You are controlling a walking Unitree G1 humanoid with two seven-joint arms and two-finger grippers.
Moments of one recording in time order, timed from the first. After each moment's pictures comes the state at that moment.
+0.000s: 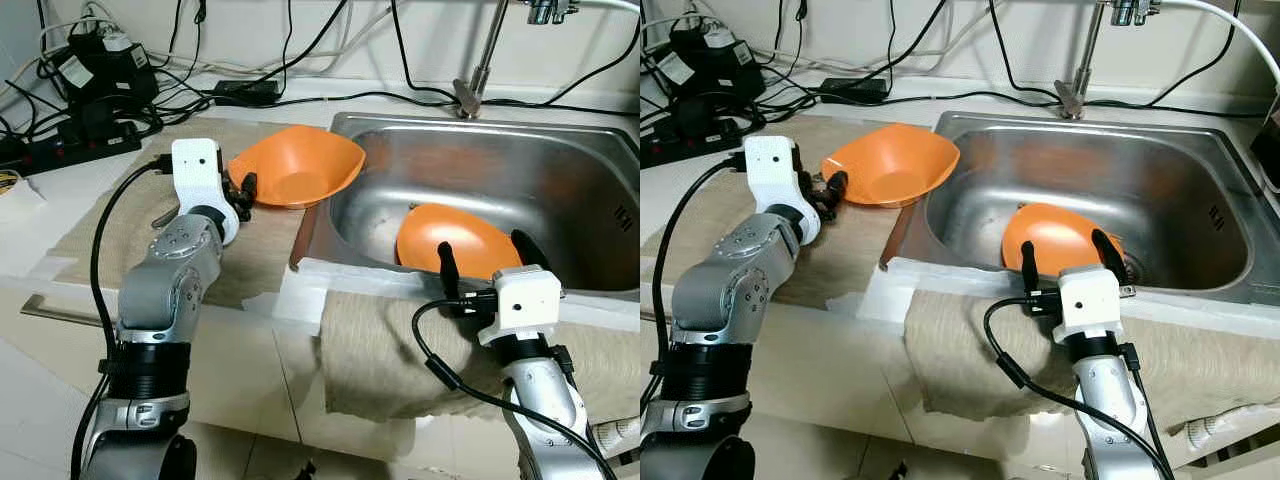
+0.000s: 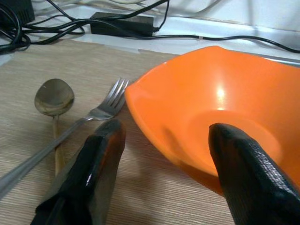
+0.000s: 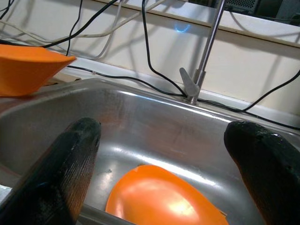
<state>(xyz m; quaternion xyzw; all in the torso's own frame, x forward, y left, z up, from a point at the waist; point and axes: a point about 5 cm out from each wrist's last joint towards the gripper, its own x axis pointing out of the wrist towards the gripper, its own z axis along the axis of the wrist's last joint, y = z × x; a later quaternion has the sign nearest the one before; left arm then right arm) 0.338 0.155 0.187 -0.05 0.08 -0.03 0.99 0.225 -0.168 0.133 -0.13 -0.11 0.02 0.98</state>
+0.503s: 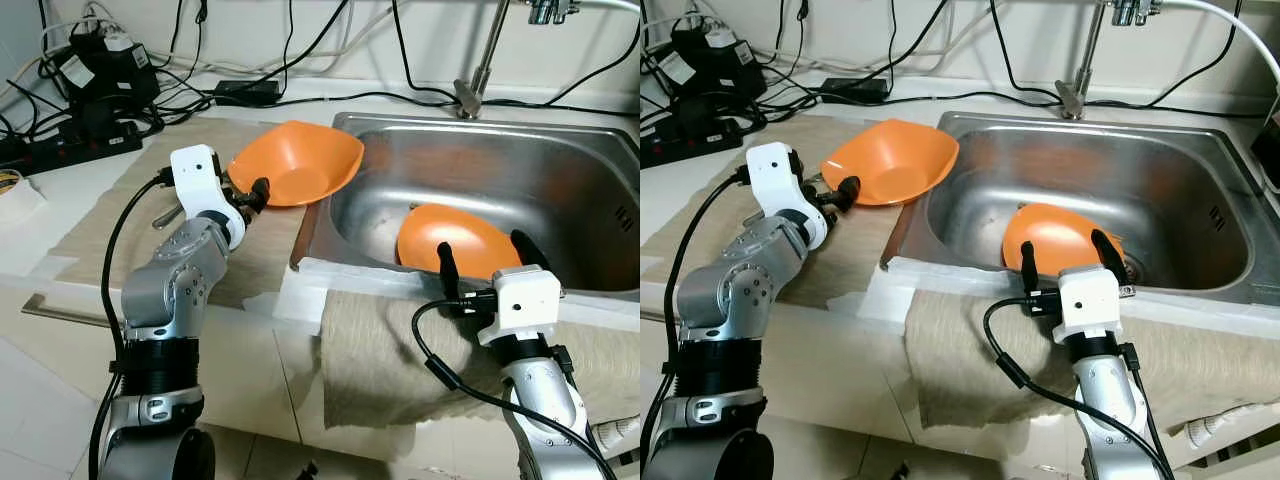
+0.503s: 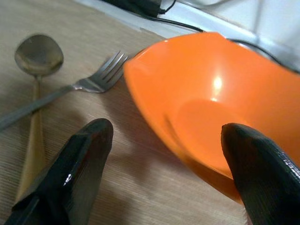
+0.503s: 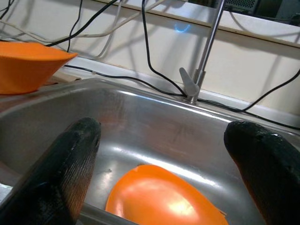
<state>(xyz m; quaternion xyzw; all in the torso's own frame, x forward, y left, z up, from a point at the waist) 0.344 0.156 0.180 -0.18 0.12 -0.01 0.98 0.225 -0.167 0.133 -0.13 -0.11 0.02 0.98</state>
